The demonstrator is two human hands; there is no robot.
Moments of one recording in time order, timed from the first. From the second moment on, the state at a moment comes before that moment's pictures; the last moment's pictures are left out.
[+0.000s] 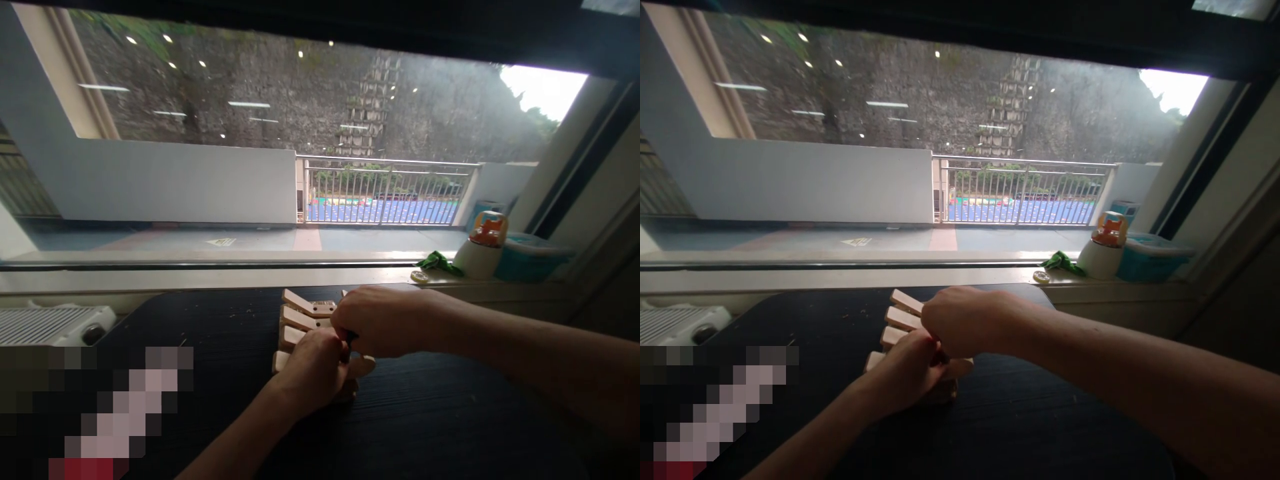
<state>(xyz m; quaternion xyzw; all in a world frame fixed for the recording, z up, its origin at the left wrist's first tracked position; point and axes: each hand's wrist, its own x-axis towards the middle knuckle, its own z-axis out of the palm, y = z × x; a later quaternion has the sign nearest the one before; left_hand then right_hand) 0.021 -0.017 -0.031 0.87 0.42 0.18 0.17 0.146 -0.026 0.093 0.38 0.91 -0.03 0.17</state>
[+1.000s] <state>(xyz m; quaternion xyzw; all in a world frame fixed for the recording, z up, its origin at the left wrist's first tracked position) 0.021 -0.016 -0.034 0.87 0.41 0.20 0.17 0.161 -0.017 0.091 0.45 0.88 -0.01 0.14</state>
